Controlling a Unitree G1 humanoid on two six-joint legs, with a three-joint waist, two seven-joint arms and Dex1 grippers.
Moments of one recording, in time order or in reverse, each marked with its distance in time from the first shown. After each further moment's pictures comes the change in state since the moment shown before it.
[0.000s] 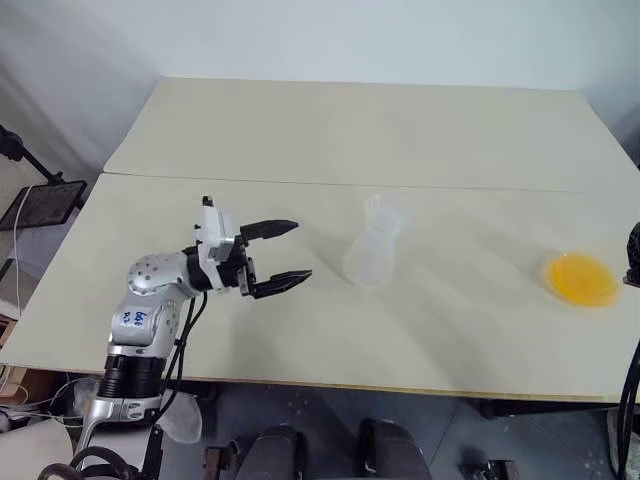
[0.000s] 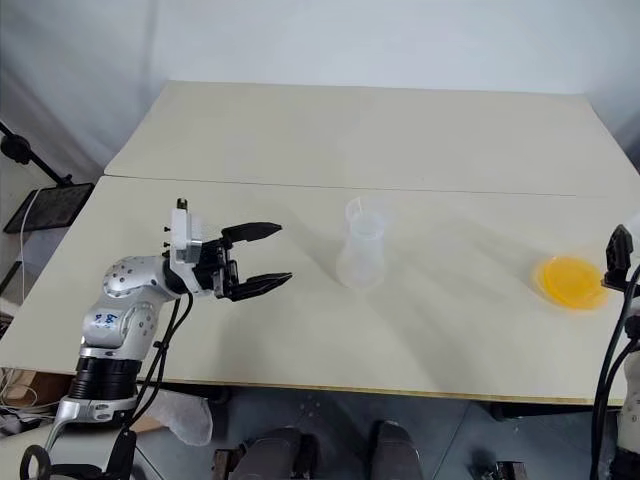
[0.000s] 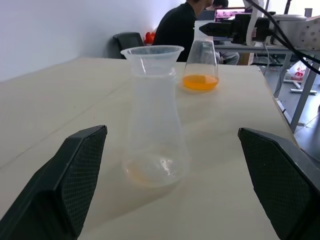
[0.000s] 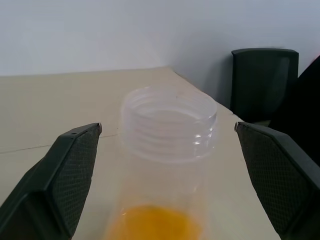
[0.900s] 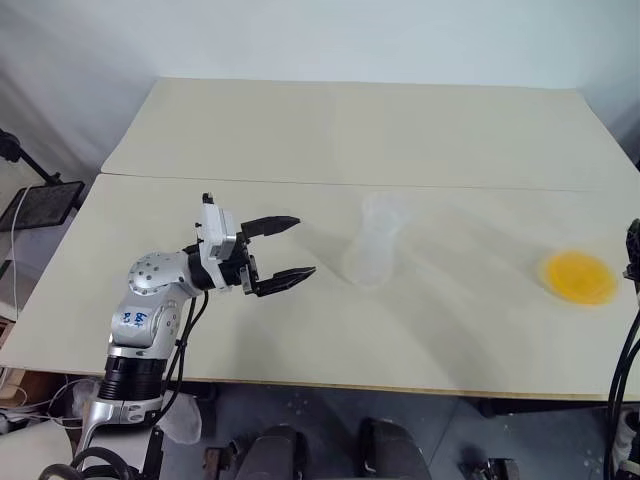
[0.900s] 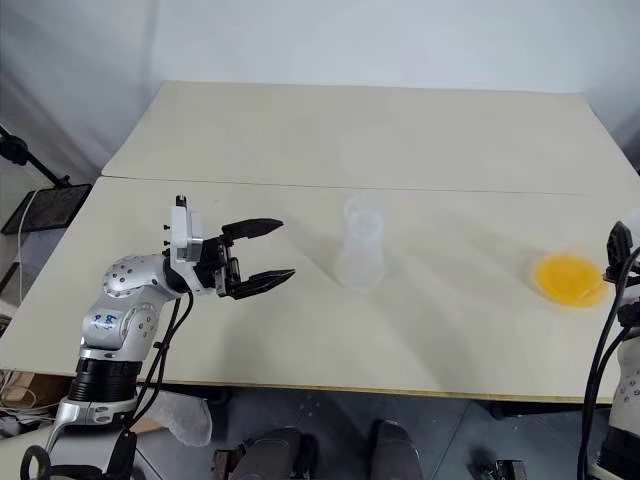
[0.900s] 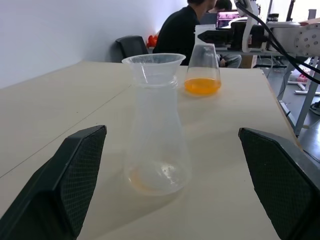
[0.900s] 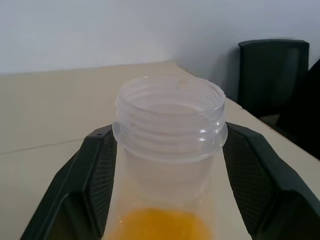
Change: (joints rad) left arm 0.005 -0.003 -0.004 -0.034 -0.003 0.012 0.039; right arm -0.078 0.005 0.023 0.080 -0.036 -0.010 0.078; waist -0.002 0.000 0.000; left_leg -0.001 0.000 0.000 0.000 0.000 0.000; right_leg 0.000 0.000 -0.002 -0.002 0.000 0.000
